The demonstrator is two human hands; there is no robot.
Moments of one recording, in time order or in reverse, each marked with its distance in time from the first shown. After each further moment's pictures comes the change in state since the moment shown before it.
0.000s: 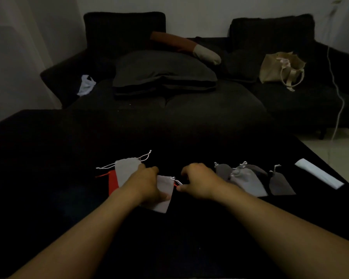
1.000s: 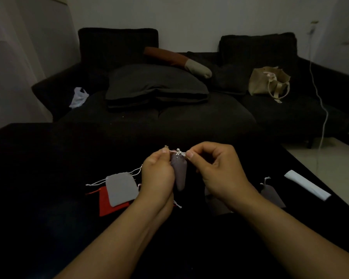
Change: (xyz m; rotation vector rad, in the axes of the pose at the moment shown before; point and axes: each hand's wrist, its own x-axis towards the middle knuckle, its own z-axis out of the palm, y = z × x) left_hand -0.043 0.097 -0.038 -1.725 0.264 -0.007; right_hand -0.069 -0.015 -0.065 0.865 0.659 -0.213
